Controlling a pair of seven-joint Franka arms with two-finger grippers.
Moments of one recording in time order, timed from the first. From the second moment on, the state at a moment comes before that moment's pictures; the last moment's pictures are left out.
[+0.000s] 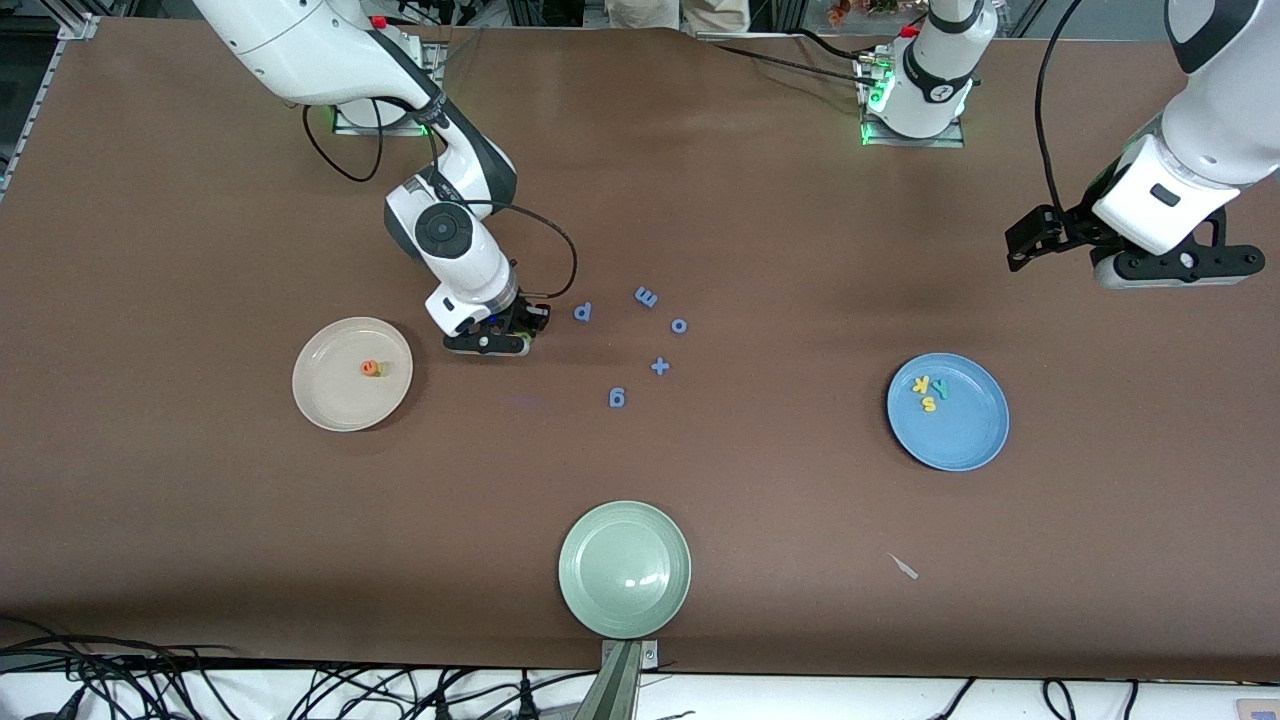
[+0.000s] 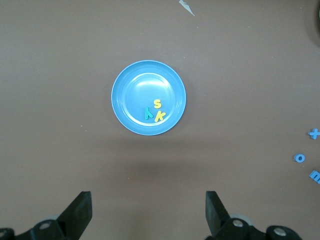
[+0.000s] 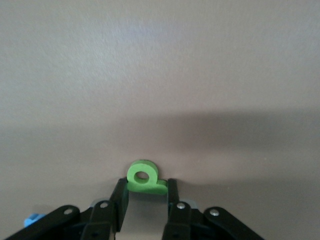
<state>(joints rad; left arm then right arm) -0.10 -0.04 -0.01 -1.76 0.01 1.69 -0.17 0.20 0.52 0.35 -2.11 -0.24 2.63 0.77</state>
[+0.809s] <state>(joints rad) -0.10 -0.04 -0.01 -1.76 0.01 1.69 -0.17 -0.02 0.36 0.20 -2.08 -0.23 2.41 0.05</state>
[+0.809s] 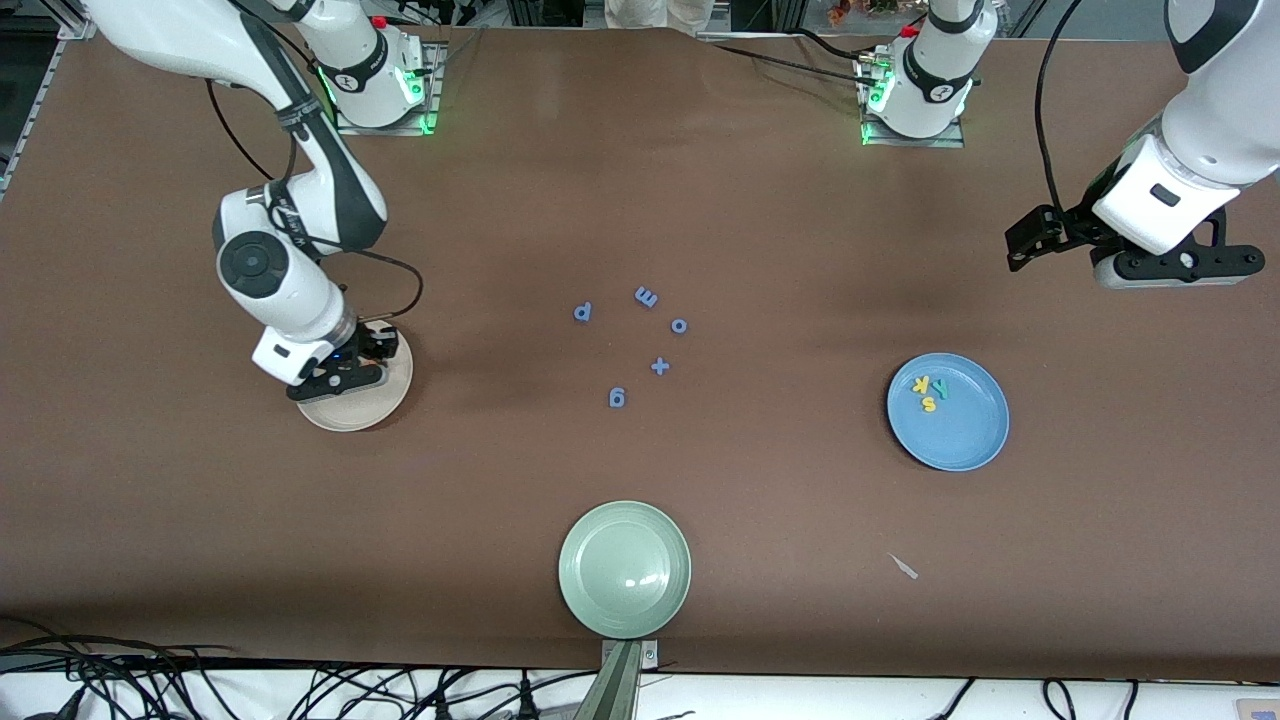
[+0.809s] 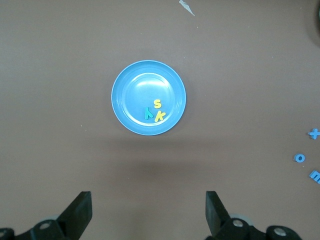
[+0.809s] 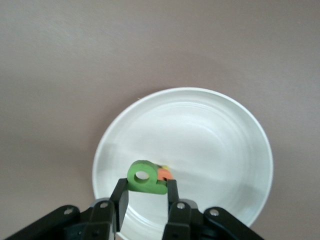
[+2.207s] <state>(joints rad) -0.10 -0.03 -0.02 -1.76 0.01 1.66 -0.17 -0.04 0.40 0.17 -2.17 -0.23 2.56 -0.01</state>
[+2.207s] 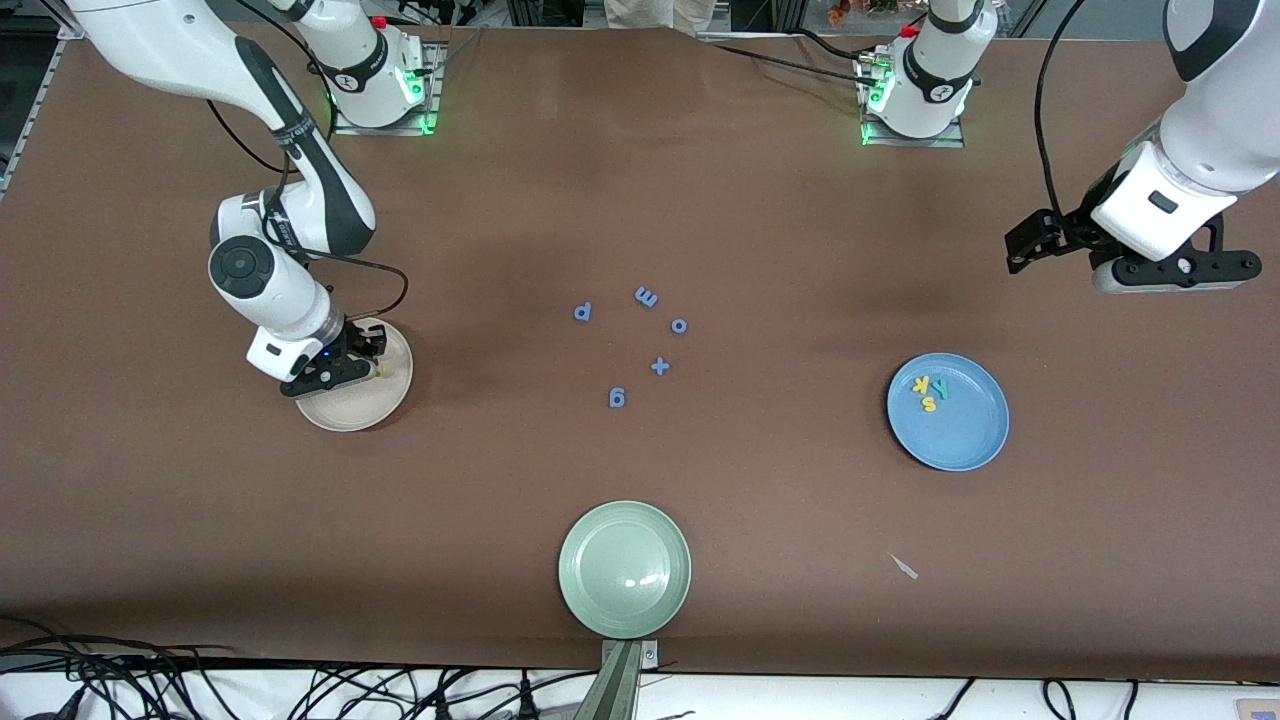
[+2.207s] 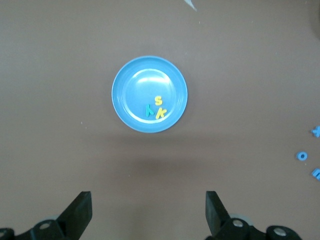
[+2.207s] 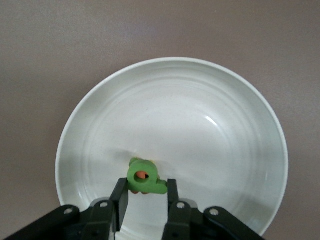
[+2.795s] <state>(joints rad) -0.10 0.03 -0.09 -1.76 0.01 1.60 -0.17 -0.04 0.40 0.17 -2.17 -0.23 2.57 -0.01</state>
